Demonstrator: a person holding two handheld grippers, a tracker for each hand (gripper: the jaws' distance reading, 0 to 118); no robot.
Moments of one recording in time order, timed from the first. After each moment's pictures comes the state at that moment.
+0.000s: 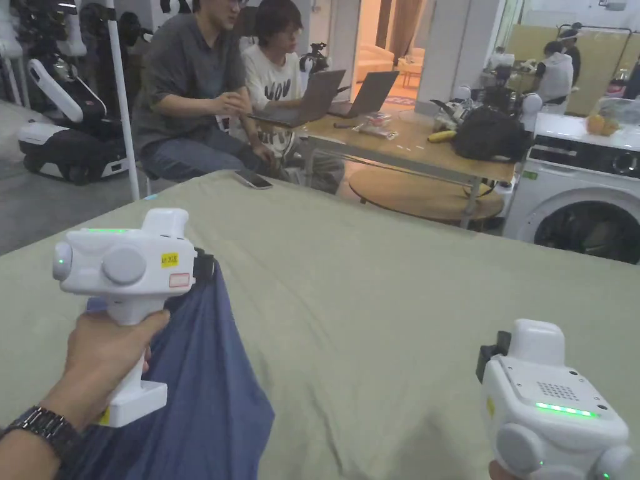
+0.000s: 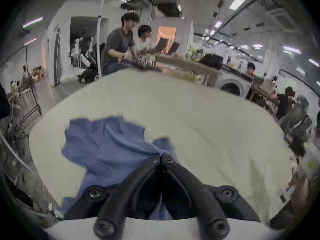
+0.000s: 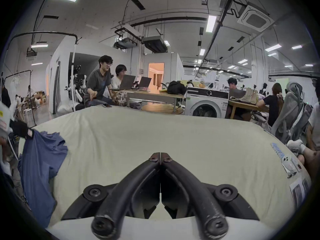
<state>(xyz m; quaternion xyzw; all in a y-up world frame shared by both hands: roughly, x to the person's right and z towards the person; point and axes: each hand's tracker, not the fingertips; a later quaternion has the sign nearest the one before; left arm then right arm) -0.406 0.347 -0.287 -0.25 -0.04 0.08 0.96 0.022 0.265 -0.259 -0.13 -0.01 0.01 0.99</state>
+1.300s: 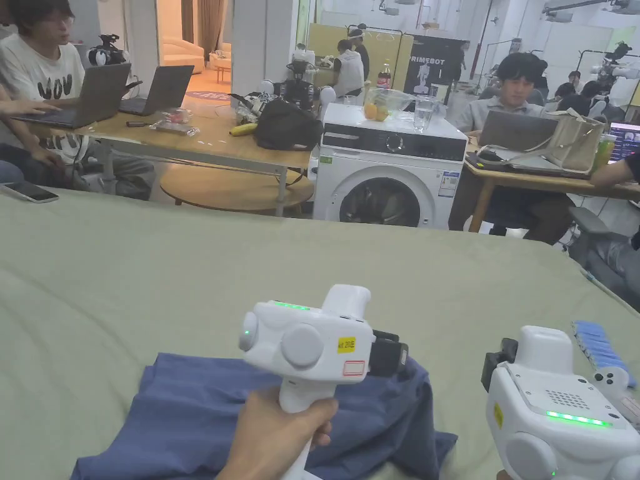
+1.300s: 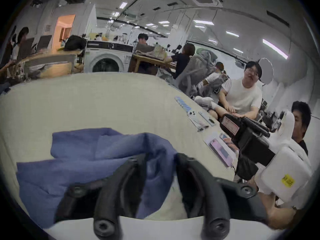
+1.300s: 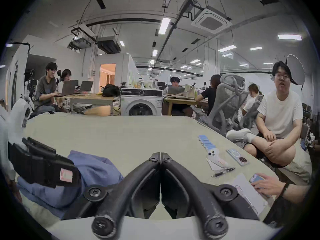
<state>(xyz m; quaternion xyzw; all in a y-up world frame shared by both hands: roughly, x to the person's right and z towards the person) 0.006 0.301 -0.276 -0.30 -0.43 0.04 0.85 0.228 0.283 -0.155 -0.12 -0.21 0.00 0.97</state>
